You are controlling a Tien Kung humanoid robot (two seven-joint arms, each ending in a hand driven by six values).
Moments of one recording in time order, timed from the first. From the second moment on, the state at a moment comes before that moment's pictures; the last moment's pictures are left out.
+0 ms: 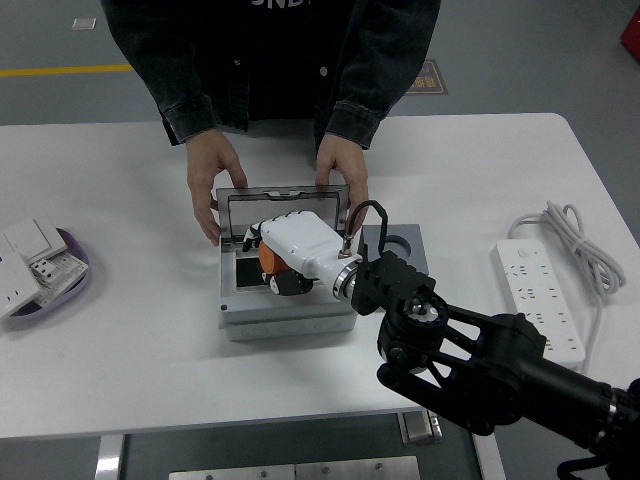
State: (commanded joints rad) left arm -0.01 0.06 -1.61 -0.18 1.62 0.00 0.20; right arm 0.57 -0.09 0.57 1.39 -2.11 -0.01 -0.33
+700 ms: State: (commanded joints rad) left arm -0.01 0.06 -1.60 -0.18 1.61 0.00 0.20; right arm 0.54 -0.12 0.59 1.41 -1.93 -0.12 -0.24
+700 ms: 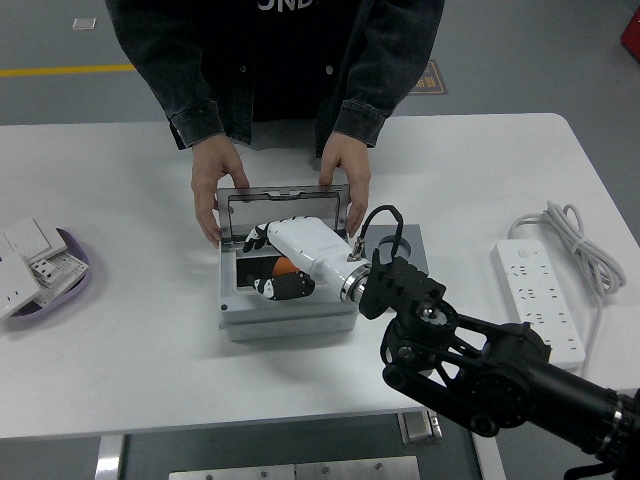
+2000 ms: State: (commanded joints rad) left arm -0.01 0.06 -1.61 -0.18 1.62 0.00 0.20; right arm 0.64 -0.25 0.57 1.40 -1.76 -0.23 -0.14
